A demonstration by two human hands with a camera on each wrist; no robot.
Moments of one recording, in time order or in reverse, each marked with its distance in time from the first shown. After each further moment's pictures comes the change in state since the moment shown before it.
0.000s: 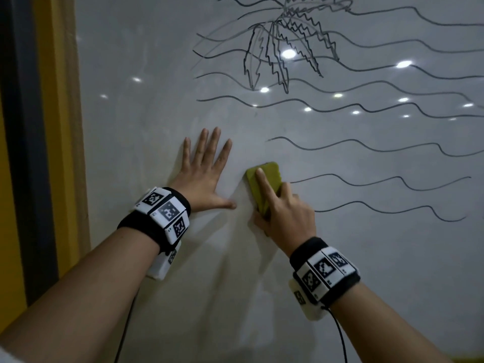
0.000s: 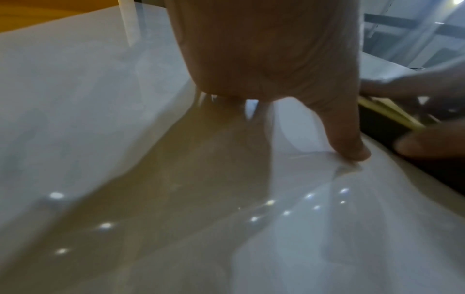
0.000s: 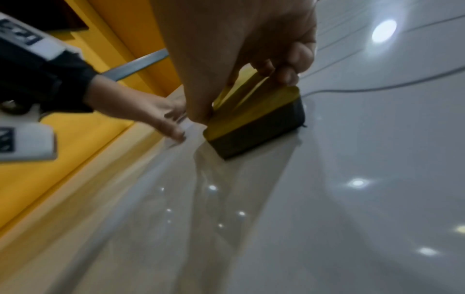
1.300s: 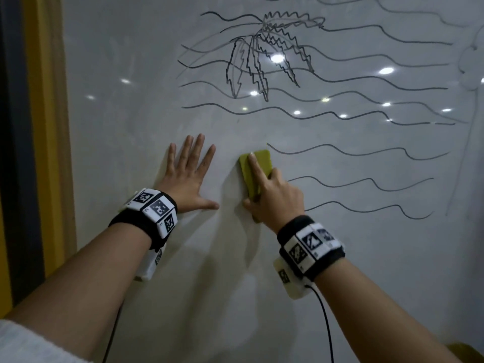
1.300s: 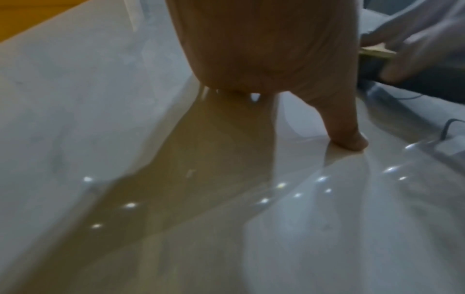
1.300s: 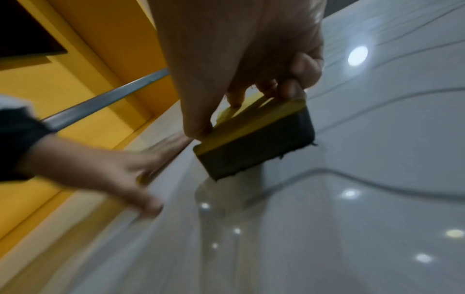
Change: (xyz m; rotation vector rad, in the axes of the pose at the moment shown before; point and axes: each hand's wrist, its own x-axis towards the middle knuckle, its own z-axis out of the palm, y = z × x) left_hand 0.000 -0.002 -0.002 -0.028 -0.015 -0.033; right_hand 0.026 0.012 -0.043 -0.045 -0.258 0.082
